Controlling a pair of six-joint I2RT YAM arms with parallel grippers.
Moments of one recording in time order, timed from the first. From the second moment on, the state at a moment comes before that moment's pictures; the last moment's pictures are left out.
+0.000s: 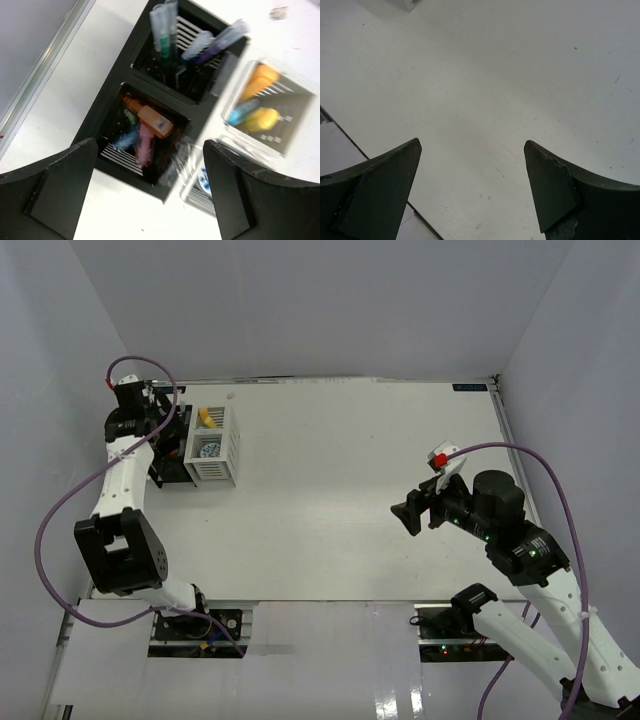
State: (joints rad) left arm 0.21 1.56 1.34 -0.49 -0.18 -0.29; right arm 0.55 0.63 0.87 -0.61 -0.23 -0.03
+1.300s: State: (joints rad) left arm 0.13 0.39 1.19 -0.76 0.18 -0.13; right arm 0.61 0.33 1.11 -0.59 0.43 -0.10
